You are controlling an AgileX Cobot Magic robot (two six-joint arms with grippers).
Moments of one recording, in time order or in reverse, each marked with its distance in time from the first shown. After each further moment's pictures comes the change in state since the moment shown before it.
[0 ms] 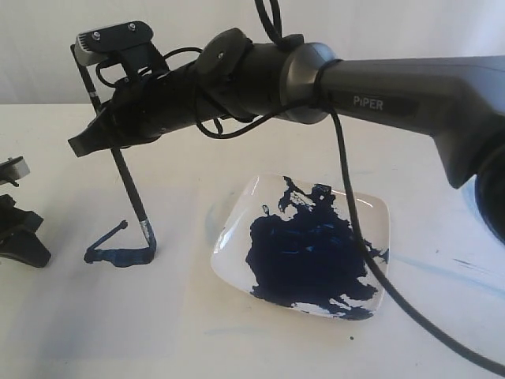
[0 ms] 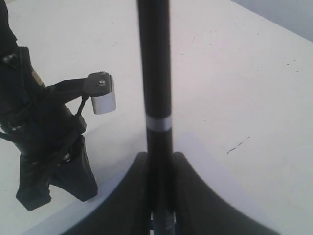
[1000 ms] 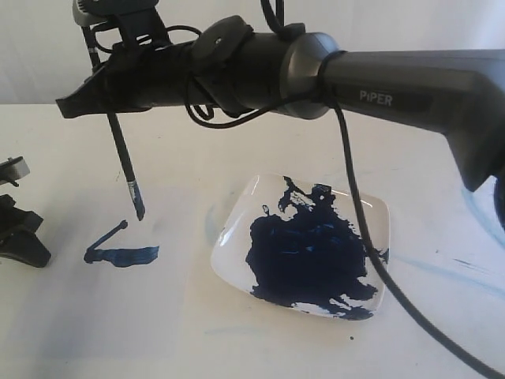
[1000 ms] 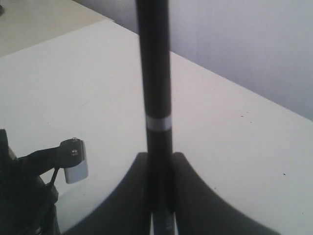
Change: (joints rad) left arm 0.000 0.000 0.000 0.000 0.000 0.000; right arm 0.025 -0.028 0.000 0.129 -0.217 -0.087
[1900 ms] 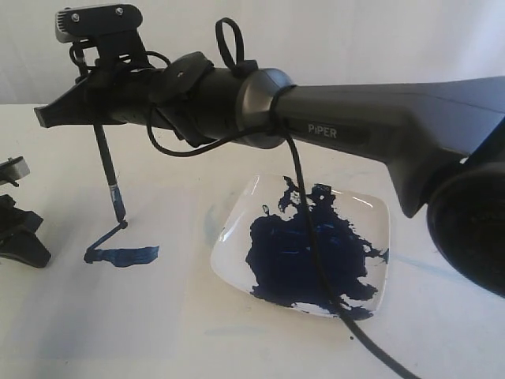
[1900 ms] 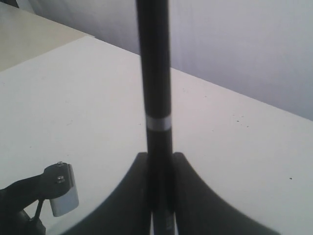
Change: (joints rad) left arm 0.000 0.000 0.000 0.000 0.004 0.000; right arm 0.066 0.088 -0.053 0.088 -0.170 -0.011
